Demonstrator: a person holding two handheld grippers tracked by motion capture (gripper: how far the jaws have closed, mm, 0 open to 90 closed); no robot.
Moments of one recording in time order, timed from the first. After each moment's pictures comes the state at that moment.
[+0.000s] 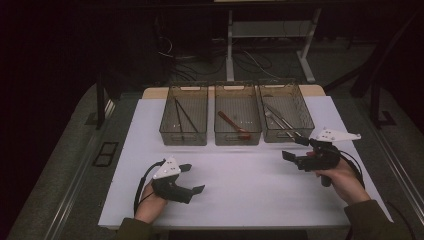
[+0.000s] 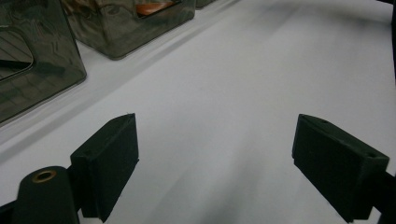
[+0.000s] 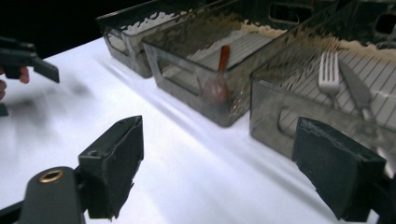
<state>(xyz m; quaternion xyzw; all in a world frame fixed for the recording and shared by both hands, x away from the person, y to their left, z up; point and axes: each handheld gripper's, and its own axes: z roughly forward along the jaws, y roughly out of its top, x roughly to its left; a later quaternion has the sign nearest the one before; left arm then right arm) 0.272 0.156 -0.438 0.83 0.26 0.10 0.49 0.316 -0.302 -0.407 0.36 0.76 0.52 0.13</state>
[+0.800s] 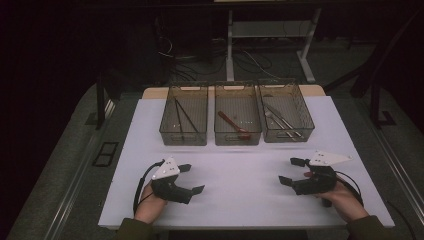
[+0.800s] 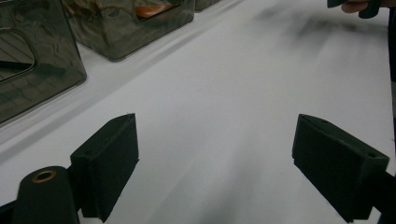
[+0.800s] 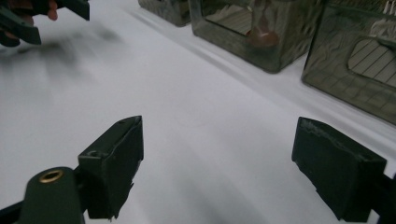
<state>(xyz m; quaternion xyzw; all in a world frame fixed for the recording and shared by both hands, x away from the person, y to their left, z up) 0.270 0.157 -0.437 0.83 0.26 0.10 0.49 0.273 -0.289 -0.435 0.33 0.80 0.48 0.11</state>
